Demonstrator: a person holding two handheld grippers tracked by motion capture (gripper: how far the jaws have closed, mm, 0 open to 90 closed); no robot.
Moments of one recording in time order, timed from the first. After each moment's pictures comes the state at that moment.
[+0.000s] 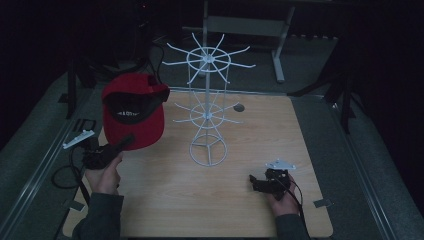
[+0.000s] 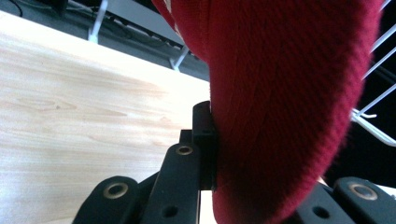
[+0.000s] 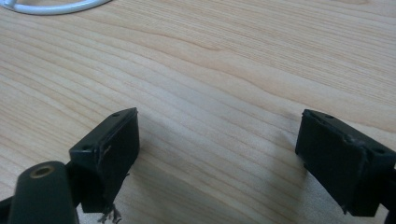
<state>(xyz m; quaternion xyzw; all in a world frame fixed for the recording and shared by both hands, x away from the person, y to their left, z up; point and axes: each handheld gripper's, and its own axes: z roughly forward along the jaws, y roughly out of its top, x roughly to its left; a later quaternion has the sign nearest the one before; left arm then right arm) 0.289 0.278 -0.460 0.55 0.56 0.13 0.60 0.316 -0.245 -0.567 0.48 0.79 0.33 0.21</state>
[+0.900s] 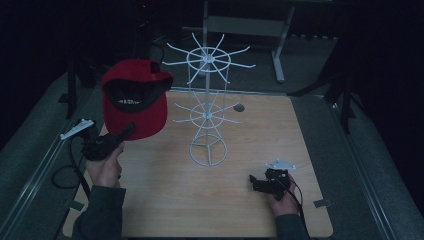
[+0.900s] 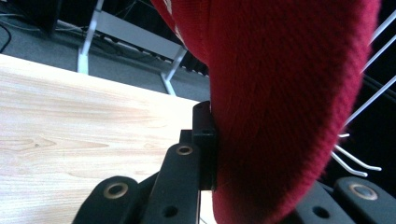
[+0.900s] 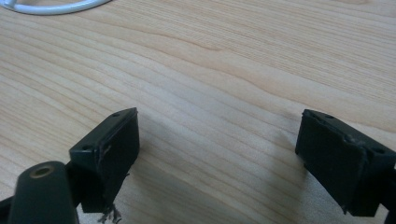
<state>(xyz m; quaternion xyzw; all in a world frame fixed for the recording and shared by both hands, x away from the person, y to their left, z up) 0.295 0.269 -0.428 0.55 0.54 0.14 0.62 0.316 -0.245 -0.567 0.48 0.78 0.33 0.21</state>
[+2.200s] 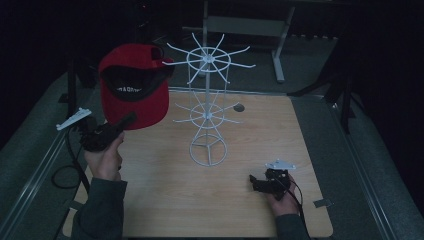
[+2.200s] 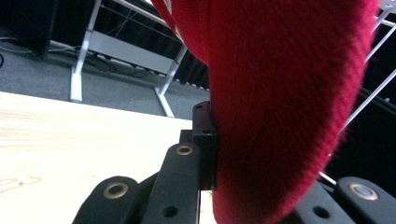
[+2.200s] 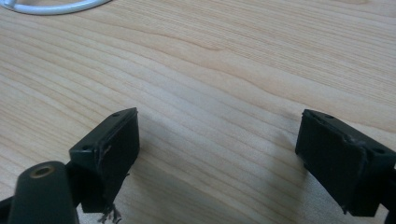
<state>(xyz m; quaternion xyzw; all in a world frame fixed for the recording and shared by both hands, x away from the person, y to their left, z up) 0.301 0.263 -0.397 0.55 0.52 0.16 0.64 0.316 -0.245 -0.567 0.48 0.79 0.33 0.21</state>
